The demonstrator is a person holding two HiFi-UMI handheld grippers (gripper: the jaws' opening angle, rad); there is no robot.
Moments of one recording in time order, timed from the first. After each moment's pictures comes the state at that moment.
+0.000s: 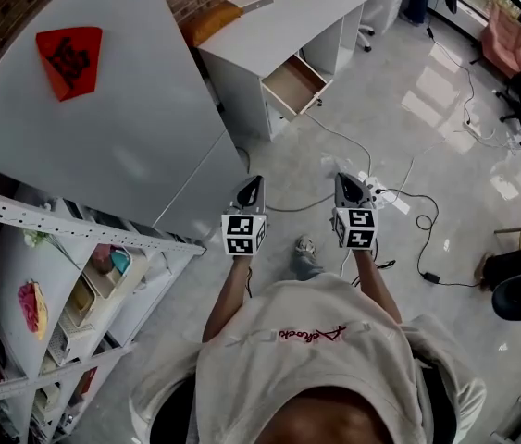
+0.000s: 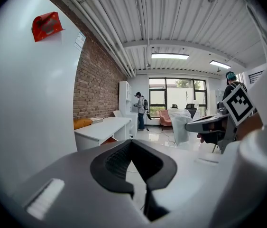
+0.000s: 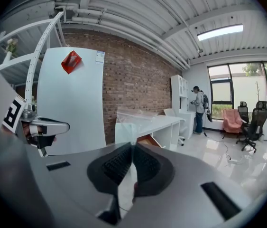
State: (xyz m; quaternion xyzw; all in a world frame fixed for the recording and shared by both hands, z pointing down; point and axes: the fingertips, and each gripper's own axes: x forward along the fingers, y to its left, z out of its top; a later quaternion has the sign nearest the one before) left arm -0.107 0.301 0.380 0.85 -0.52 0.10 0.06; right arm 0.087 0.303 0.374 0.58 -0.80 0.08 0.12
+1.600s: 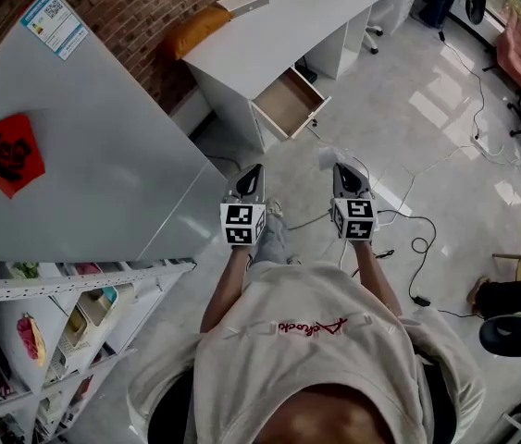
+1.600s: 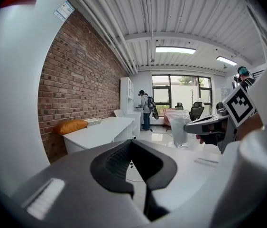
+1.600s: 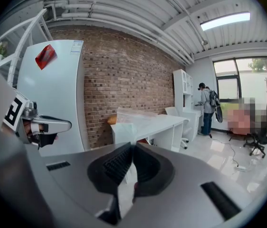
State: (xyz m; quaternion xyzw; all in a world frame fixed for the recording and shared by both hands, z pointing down) left arm -0.041 0.101 0.386 0.84 -0.53 0.11 0.06; right arm 0.146 0.098 0.387 0.56 -0.81 0.09 0.13
